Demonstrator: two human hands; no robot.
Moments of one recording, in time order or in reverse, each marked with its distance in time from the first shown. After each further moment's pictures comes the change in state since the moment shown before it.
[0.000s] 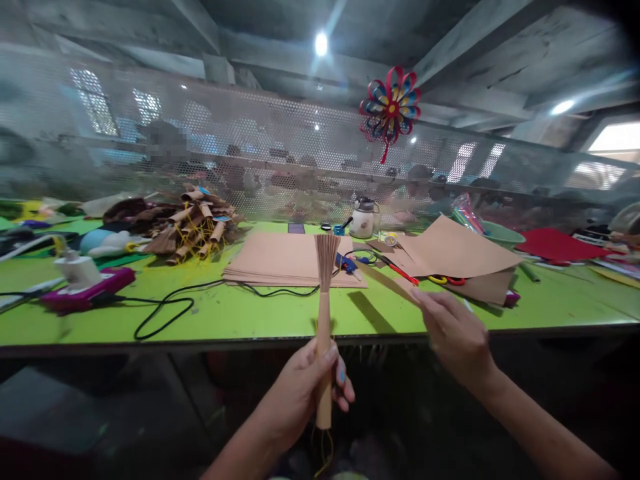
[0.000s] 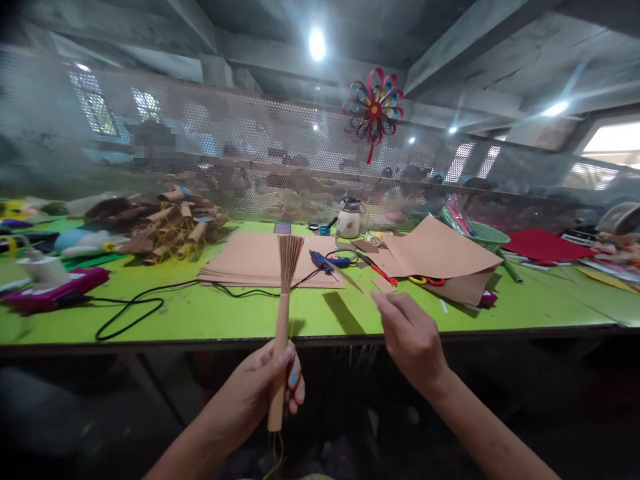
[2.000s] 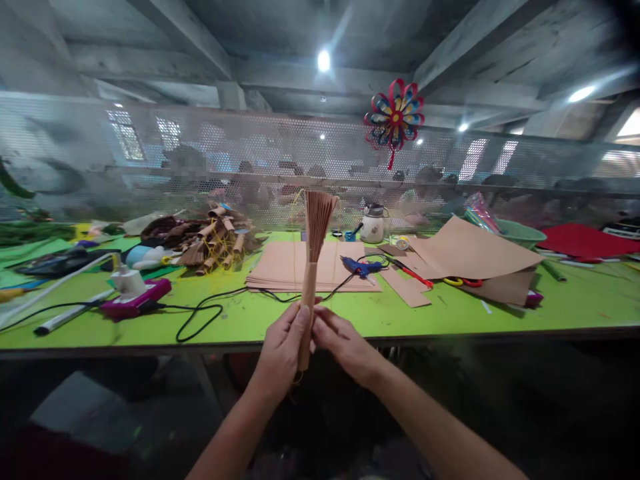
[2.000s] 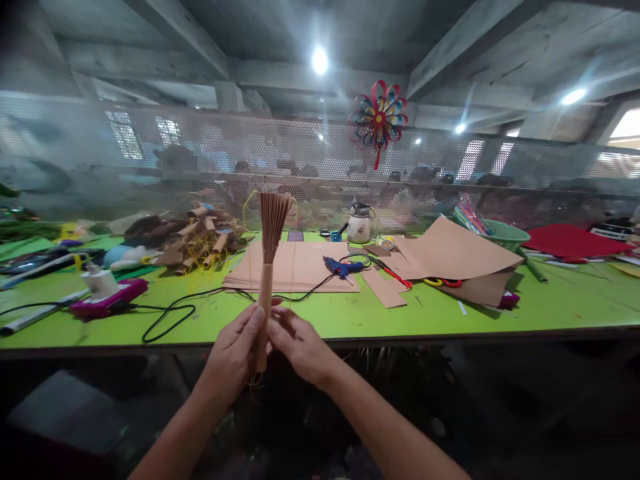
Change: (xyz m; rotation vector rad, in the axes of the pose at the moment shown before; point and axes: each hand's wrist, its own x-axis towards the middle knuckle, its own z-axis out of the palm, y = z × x) left_hand -0.009 0.054 -0.027 0.364 0.394 0.381; right_hand 0.066 -0.151 0.100 1.683 -0.434 0.622
